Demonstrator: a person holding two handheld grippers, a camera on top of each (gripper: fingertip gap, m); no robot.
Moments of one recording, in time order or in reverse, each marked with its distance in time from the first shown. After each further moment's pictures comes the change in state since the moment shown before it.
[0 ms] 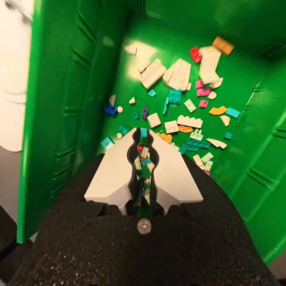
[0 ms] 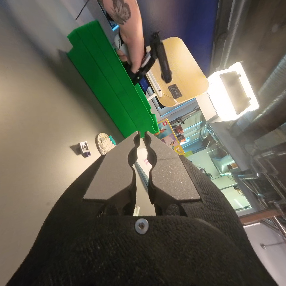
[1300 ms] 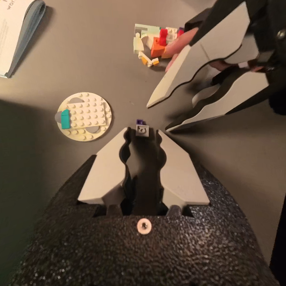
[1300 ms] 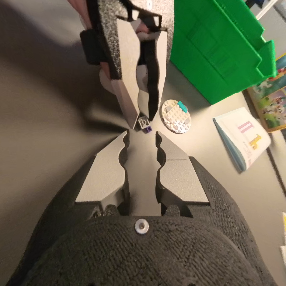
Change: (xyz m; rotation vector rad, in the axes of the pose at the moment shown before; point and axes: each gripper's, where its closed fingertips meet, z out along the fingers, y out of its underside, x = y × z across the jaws) left arm 0.295 0.050 -0.017 0.446 0.487 0.419; right arm -0.082 0.034 -0.006 -0.295 -0.574 0.425
